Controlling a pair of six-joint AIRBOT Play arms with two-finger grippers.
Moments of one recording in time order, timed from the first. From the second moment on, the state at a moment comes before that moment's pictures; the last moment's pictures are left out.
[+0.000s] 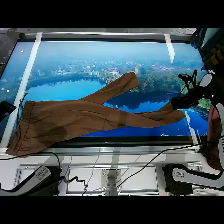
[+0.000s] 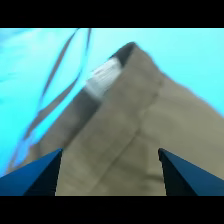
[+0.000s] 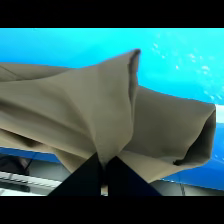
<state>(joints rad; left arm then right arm) 0.79 -1.13 0.93 1.11 -0.95 -1.20 -0.22 -1.37 1.20 -1.45 1.38 1.25</state>
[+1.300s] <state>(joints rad) 0.49 -1.53 0.97 1.15 -0.63 -1.30 -0.22 -1.37 1.20 -1.44 1.35 1.27</state>
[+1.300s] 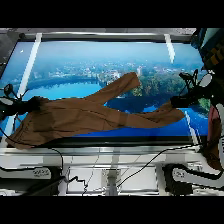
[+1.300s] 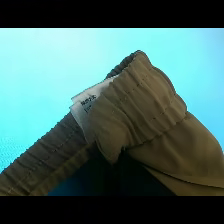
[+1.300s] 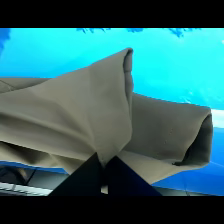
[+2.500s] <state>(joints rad) 0.50 -1.31 1.63 1.38 -0.98 -1.33 -0.24 -1.36 1.51 -1.51 1.11 1.47</state>
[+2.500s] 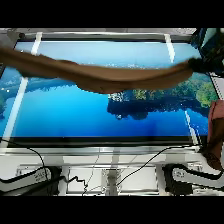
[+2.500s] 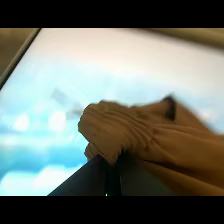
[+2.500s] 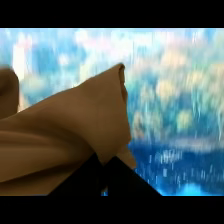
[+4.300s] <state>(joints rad) 0.86 -1.01 0.89 1.50 -1.04 -1.33 -0.26 -1.12 0.97 -1.52 1.02 1.51</state>
